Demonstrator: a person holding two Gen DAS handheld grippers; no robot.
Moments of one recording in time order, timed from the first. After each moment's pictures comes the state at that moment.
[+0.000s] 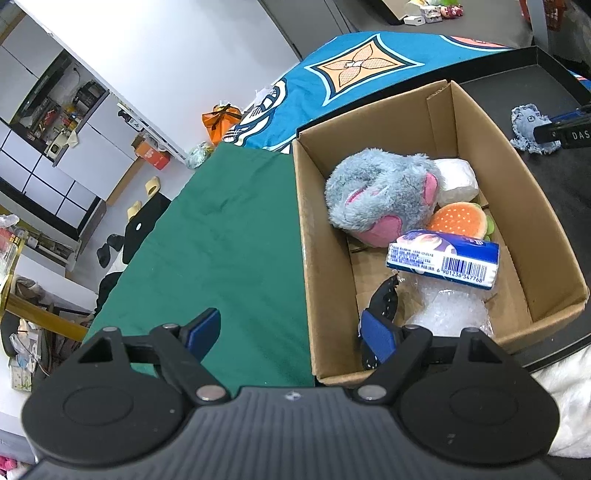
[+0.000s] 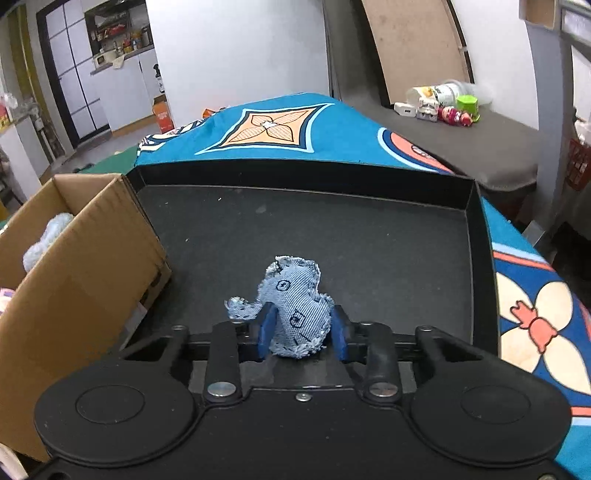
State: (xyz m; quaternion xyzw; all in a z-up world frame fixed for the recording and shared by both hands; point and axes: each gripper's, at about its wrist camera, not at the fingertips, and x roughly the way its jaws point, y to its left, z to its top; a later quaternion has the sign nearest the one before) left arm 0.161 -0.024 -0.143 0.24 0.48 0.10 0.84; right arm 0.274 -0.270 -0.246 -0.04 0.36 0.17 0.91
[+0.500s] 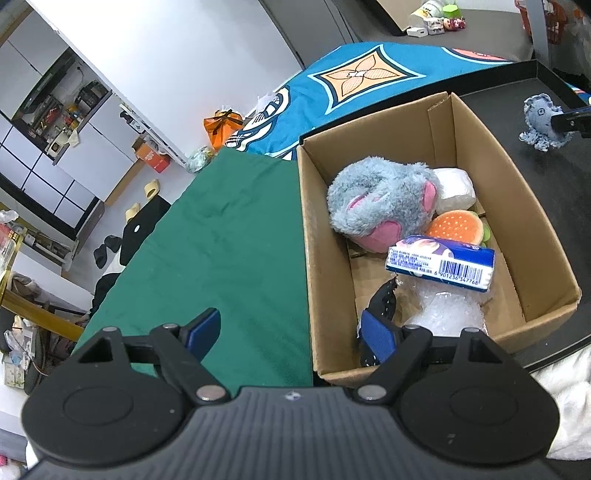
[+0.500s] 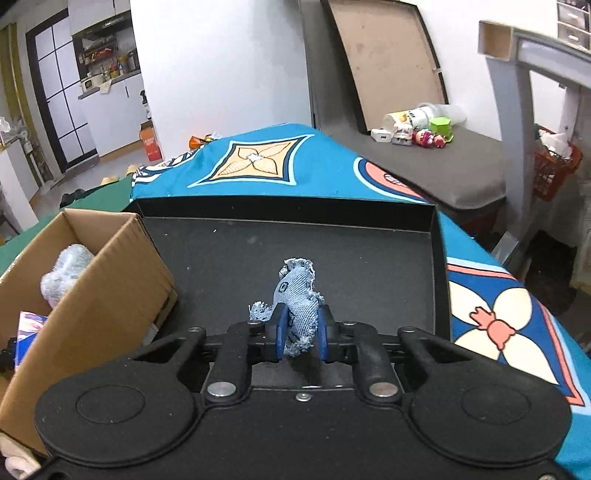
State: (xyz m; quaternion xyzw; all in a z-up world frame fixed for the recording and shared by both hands) left arm 0.155 -0.020 -0.138 0.22 0.47 0.10 0.85; right arm 0.249 -0.283 -0.213 -0.01 0.34 0.14 0.93
